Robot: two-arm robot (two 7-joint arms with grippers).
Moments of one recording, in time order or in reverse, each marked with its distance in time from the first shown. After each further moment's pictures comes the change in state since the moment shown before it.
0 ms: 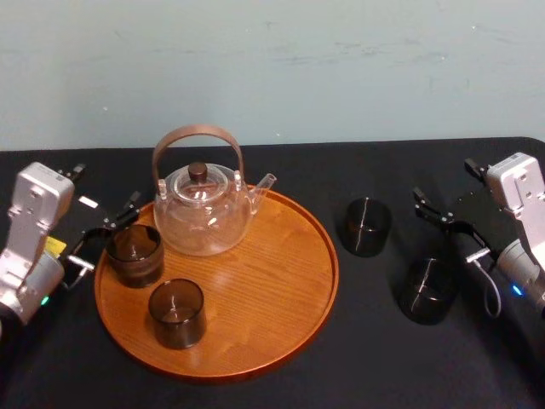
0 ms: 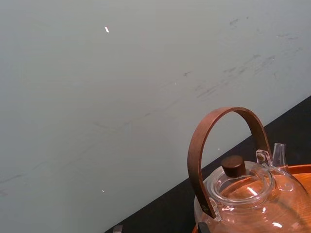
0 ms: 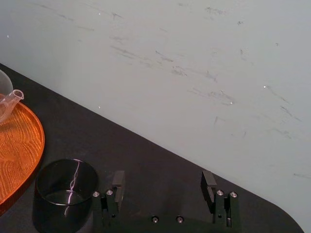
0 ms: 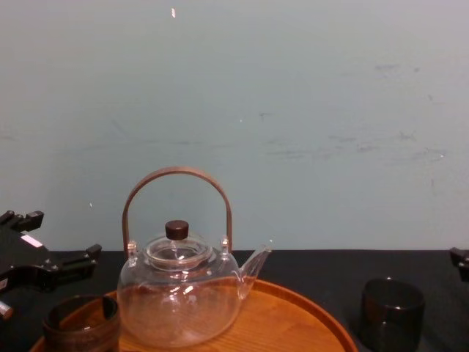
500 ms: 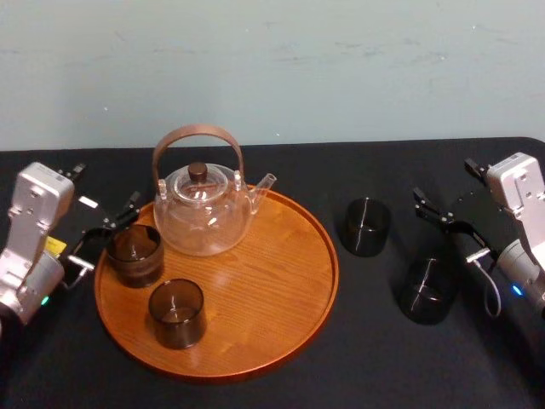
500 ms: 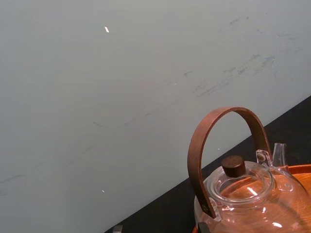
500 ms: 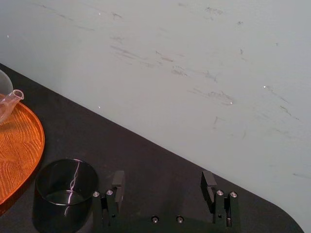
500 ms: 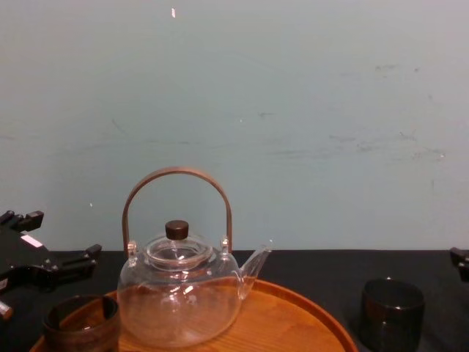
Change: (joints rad) left arm 0.000 0.000 0.000 0.000 0.000 0.000 0.000; right arm 0.000 0.000 0.000 0.000 0.000 0.000 0.000
